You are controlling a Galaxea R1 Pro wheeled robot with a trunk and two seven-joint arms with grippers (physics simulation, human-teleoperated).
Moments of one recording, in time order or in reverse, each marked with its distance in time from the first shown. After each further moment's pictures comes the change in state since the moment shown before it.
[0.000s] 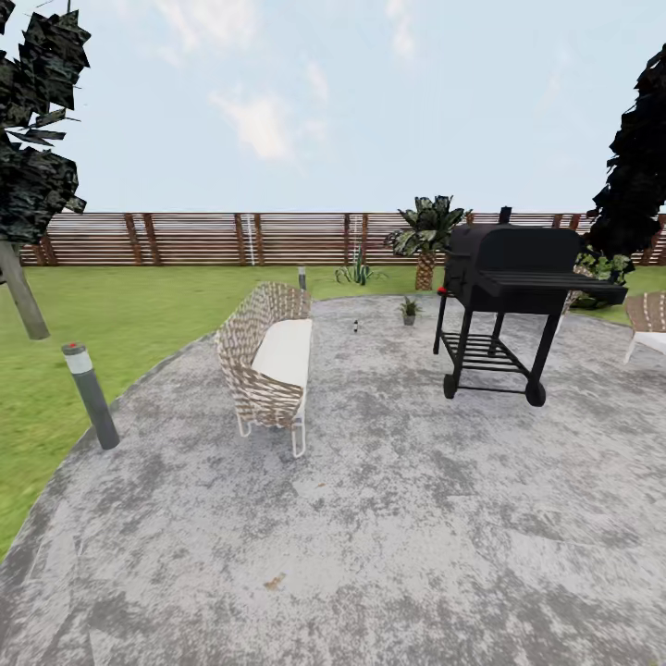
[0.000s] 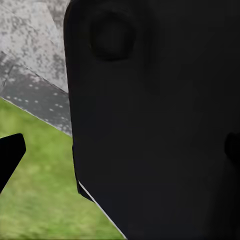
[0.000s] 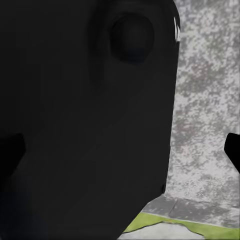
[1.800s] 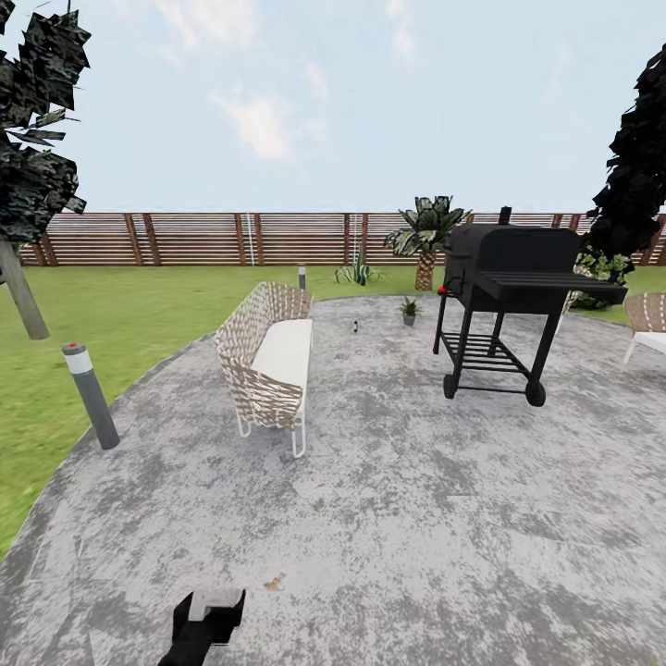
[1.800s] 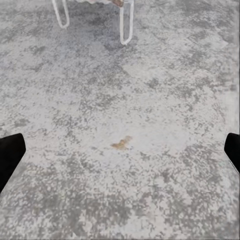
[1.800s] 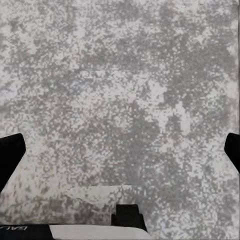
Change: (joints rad) left arm -0.218 -0.001 -0.003 -0.636 -0.008 -0.222 -0.001; right arm 0.003 -0.009 -0.003 -0.616 -0.004 0.025 -0.004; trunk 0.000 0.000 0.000
